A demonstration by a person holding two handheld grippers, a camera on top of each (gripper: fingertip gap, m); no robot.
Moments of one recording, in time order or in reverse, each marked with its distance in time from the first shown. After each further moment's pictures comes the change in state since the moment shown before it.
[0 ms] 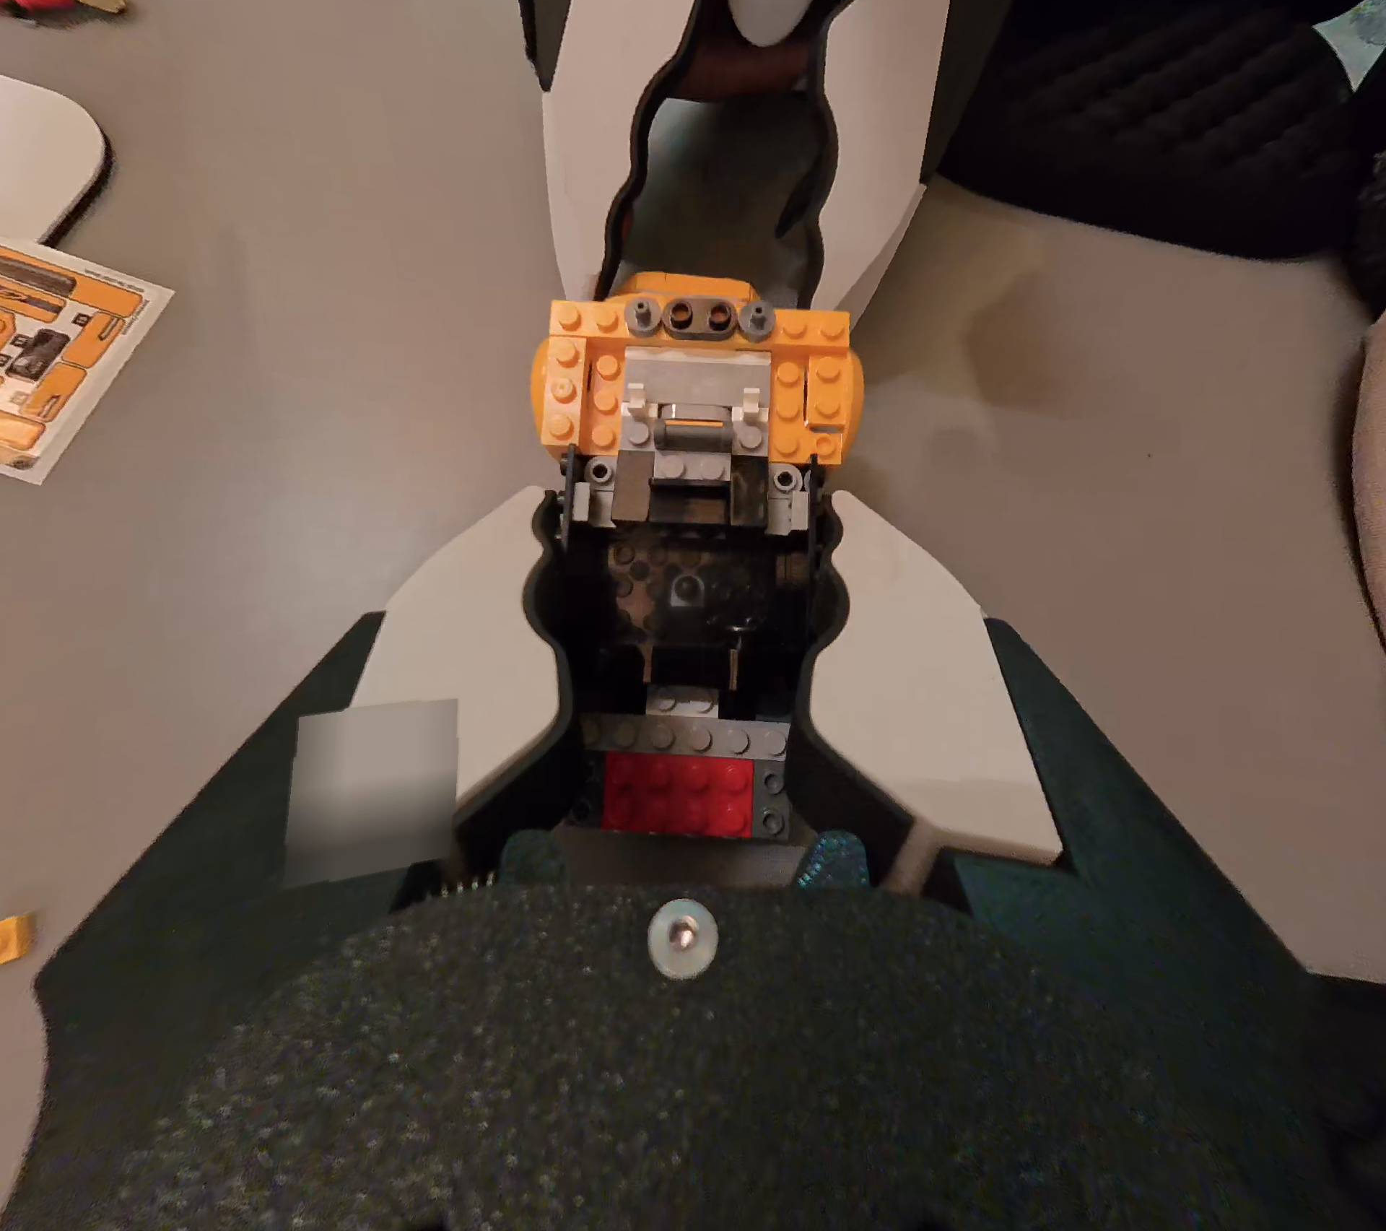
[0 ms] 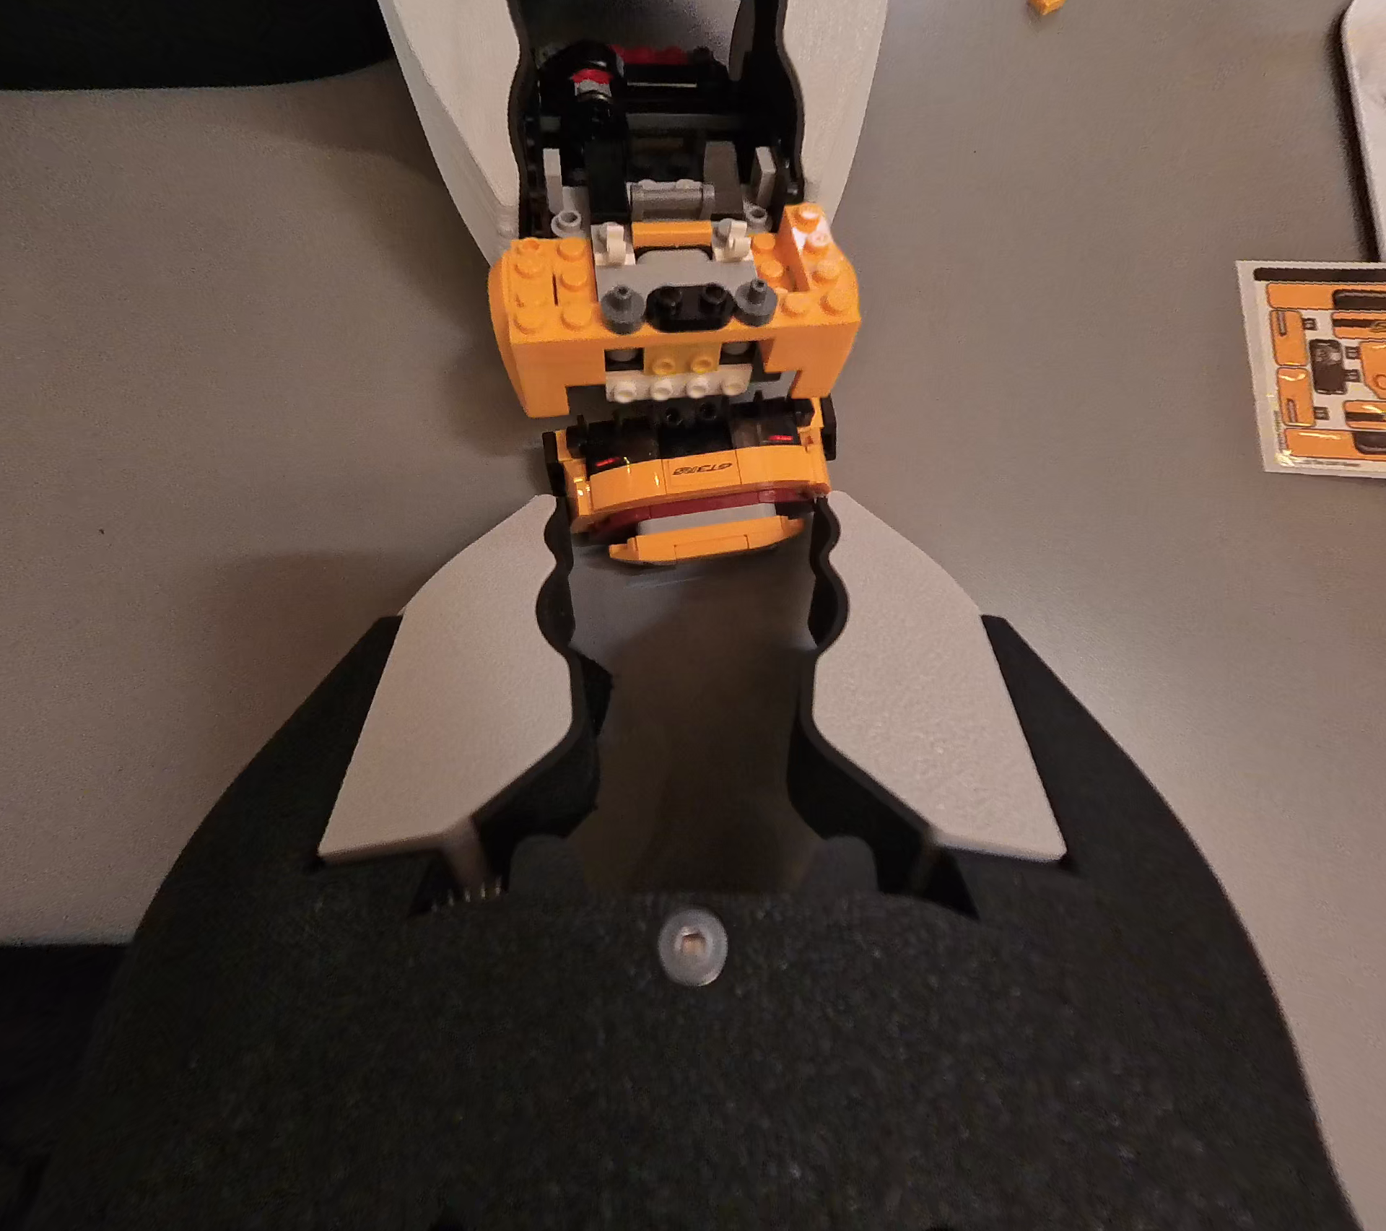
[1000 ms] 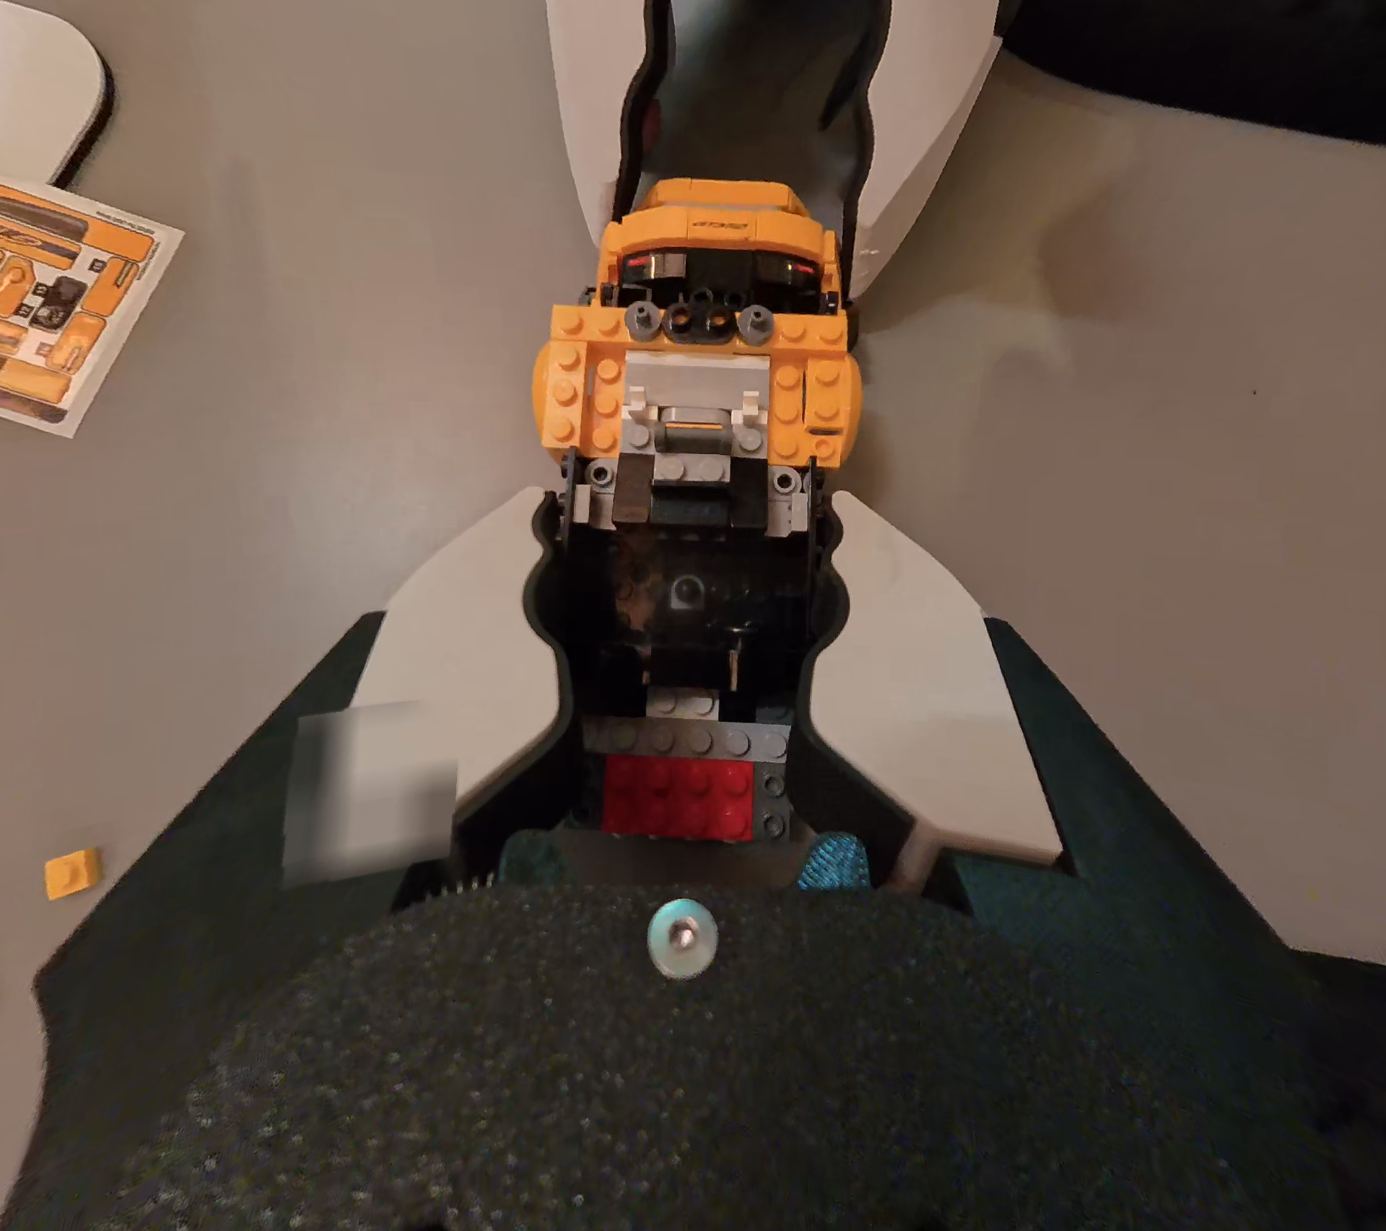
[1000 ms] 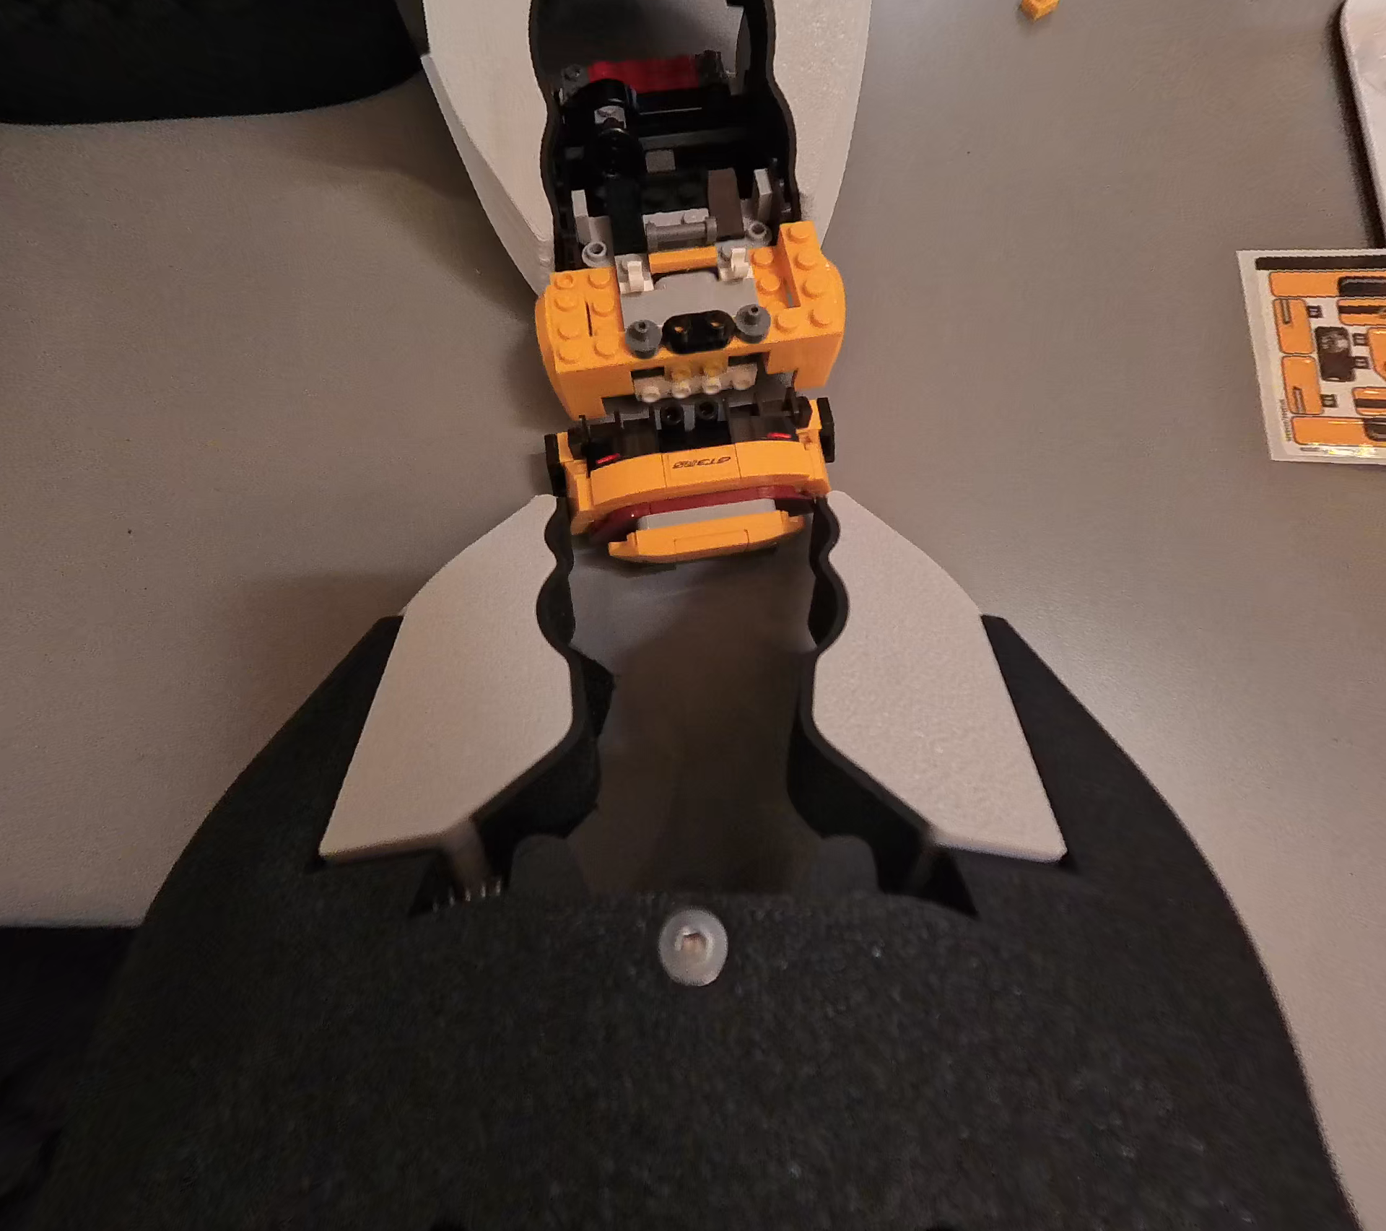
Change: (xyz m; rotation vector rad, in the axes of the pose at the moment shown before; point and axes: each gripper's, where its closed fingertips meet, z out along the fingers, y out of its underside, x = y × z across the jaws) left arm -0.008 0.016 0.002 -0.103 -0.067 0.043; right arm 0.001 0.000 -0.003 0.027 -0.024 0.027
